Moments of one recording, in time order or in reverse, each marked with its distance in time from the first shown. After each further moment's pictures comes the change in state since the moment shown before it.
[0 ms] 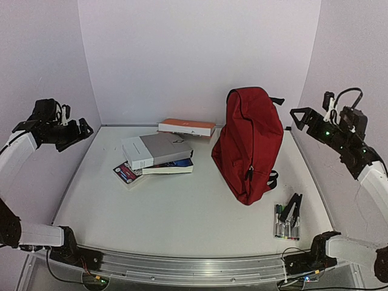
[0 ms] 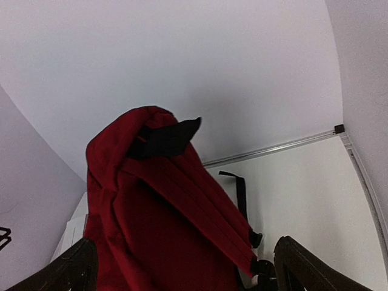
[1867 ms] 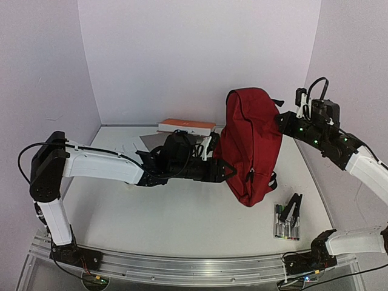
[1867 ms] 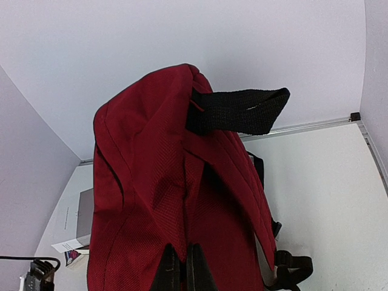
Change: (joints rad) left arm -1.136 0.690 0.148 0.891 0.026 -0.399; right arm 0.322 0.163 0.106 -0.052 0.326 0.003
